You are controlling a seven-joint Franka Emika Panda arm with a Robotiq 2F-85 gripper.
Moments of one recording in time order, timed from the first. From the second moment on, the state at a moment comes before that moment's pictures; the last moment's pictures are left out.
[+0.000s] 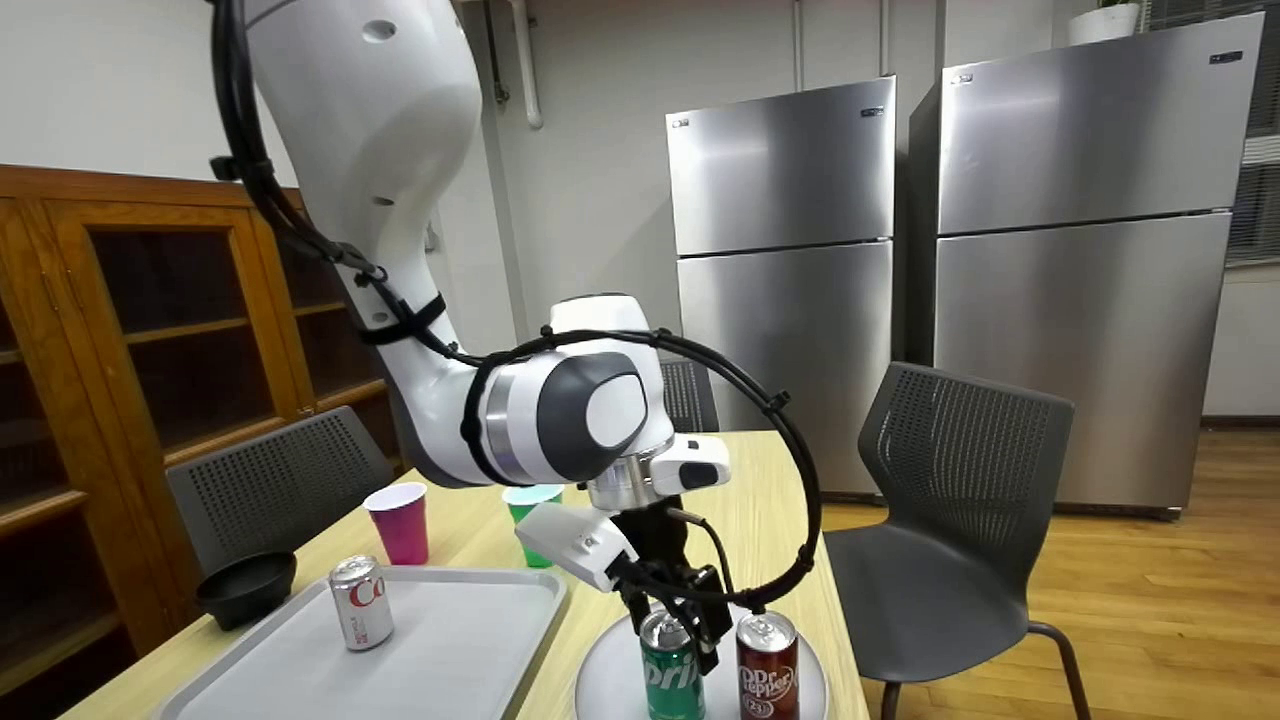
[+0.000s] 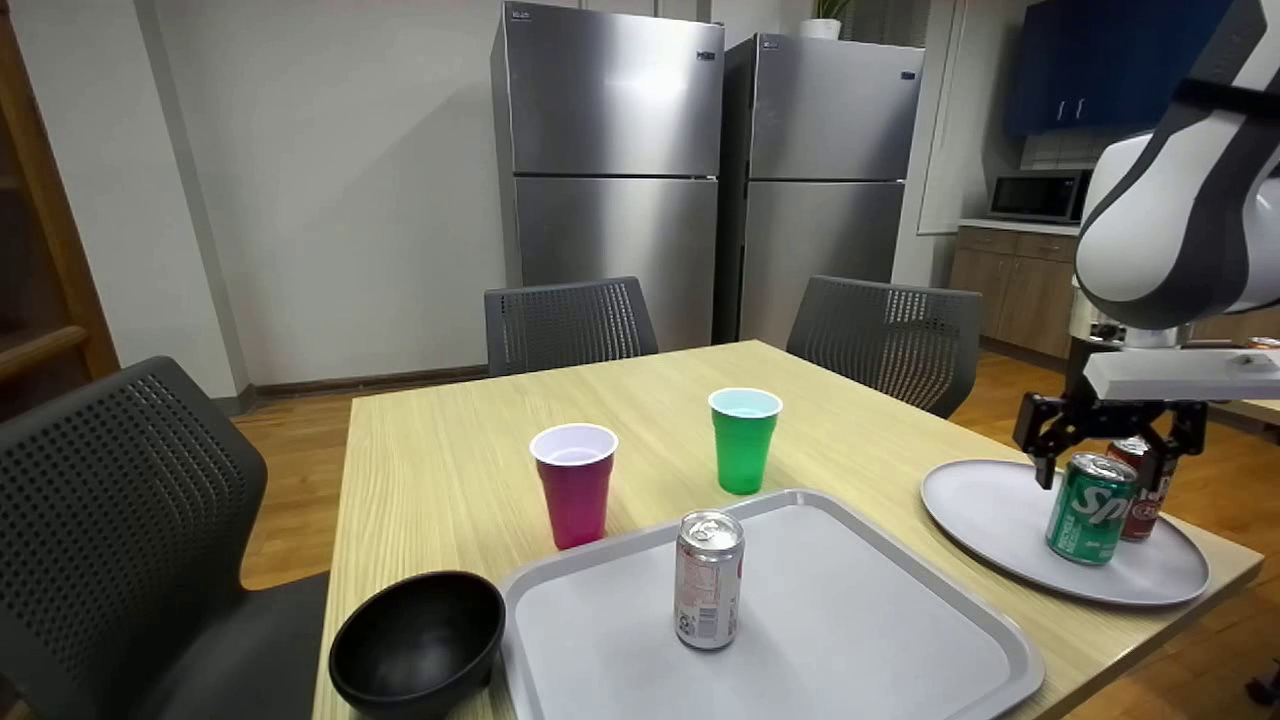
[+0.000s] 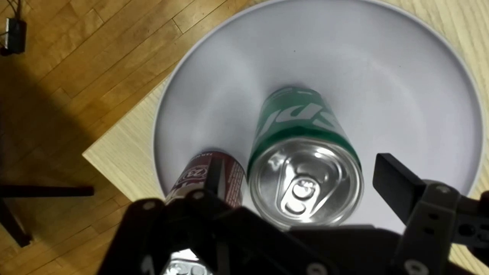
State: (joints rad) arm -0.15 0.23 -0.29 -2.60 -0.26 2.86 0.31
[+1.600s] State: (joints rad) arm -0.04 0.18 -0.33 -2.63 -0.26 2.86 0.31
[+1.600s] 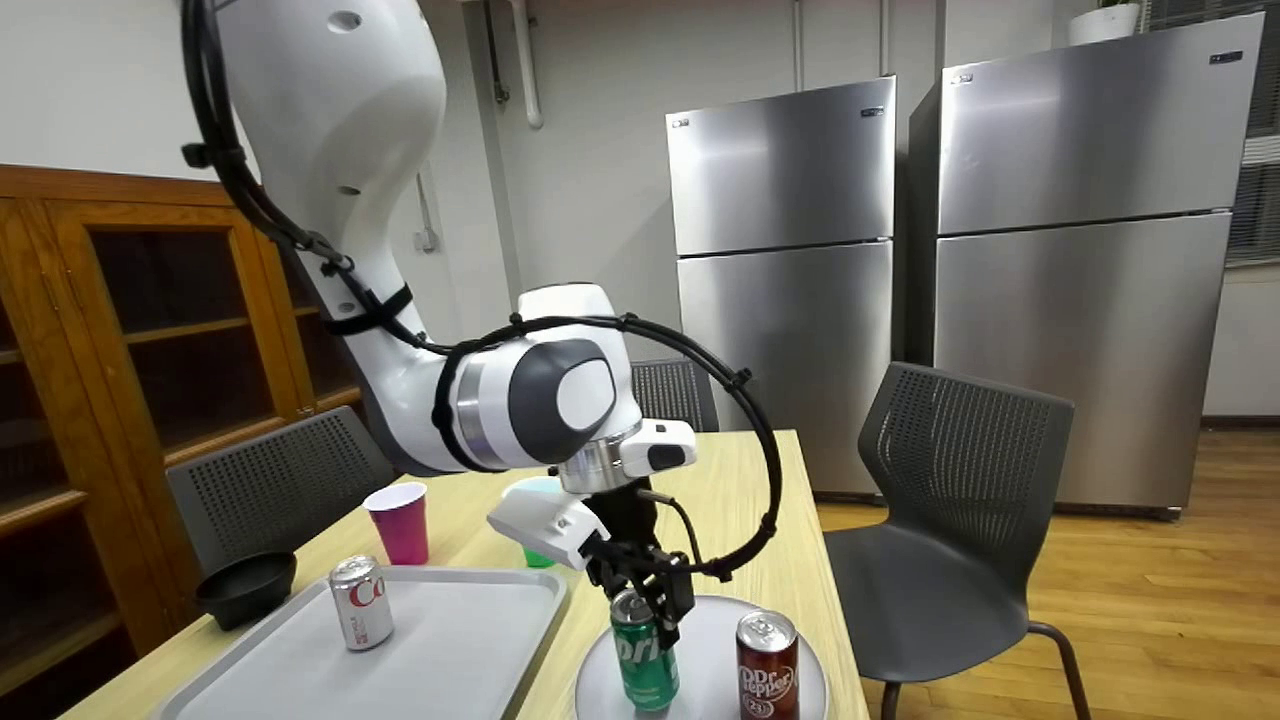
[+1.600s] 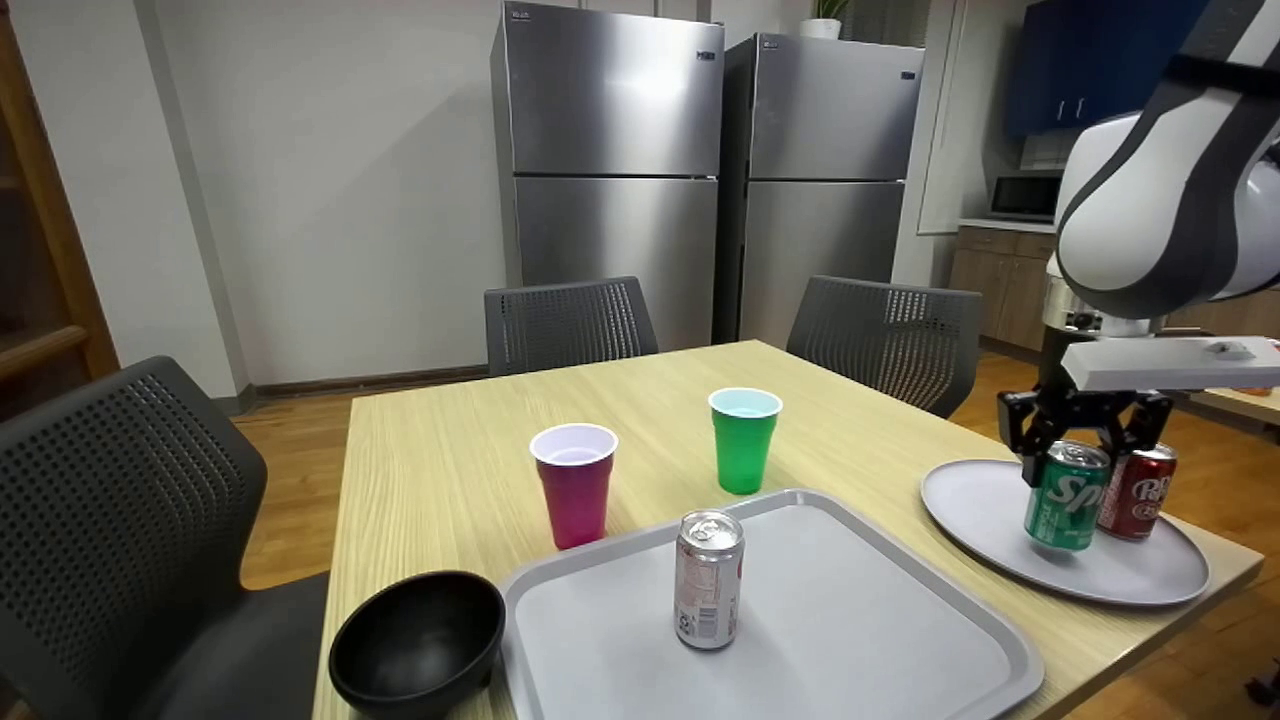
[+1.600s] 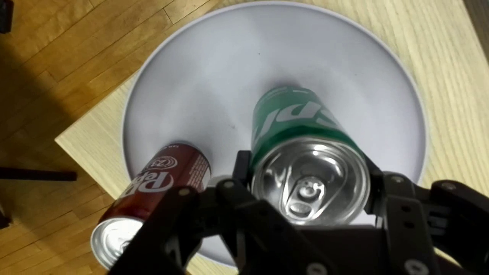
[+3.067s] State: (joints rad) arm 0.06 0.07 0.00 -2.61 -0.07 2.82 0.30
